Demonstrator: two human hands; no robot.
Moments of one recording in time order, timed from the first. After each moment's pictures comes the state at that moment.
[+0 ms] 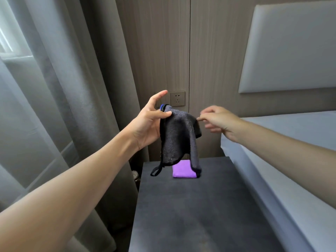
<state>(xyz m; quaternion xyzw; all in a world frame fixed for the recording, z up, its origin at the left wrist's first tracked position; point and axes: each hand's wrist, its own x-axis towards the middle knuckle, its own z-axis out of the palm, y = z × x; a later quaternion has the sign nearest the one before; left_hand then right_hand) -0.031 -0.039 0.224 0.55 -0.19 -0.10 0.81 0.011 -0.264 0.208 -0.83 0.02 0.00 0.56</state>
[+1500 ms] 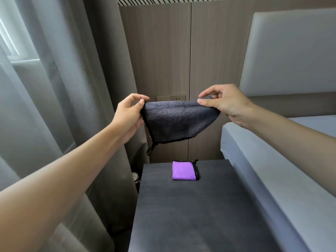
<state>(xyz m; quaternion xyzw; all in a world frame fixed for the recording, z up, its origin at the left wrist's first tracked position) -0.016 0.000 0.235 0.67 -0.05 0.14 0.73 -0.010 -0.275 0.265 -0.79 -0.16 -0.13 0.57</state>
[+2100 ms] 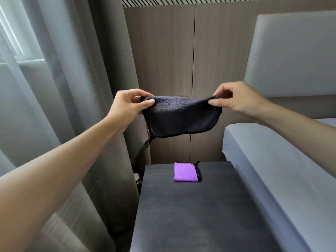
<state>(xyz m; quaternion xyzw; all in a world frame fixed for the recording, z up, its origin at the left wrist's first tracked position) -0.020 0.014 0.256 0.77 -0.15 0.21 0.59 -0.013 -0.298 0.280 -0.87 -0.23 -0.16 0.41</state>
